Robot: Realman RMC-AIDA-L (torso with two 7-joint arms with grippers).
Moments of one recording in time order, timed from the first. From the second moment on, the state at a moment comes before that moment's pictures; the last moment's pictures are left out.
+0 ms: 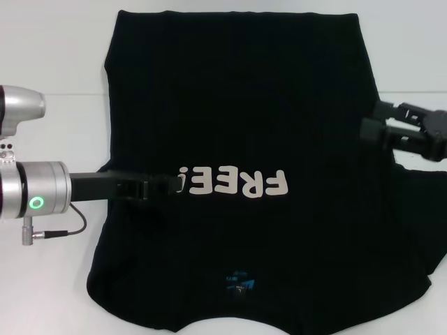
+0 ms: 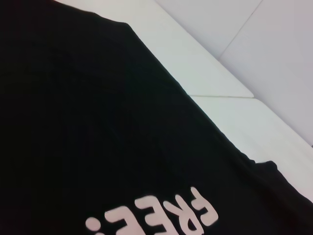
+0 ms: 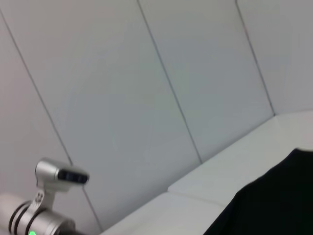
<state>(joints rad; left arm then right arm) -0.62 -2.15 0.59 0.78 2.25 1.38 -1.93 0.59 2.00 -0.39 -0.62 -1.97 -1.69 1.55</state>
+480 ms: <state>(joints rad) -0.60 -2.12 0.58 0.76 2.23 1.23 -1.95 0.58 1.97 -0.39 -0.63 -1.91 -1.66 1.61</state>
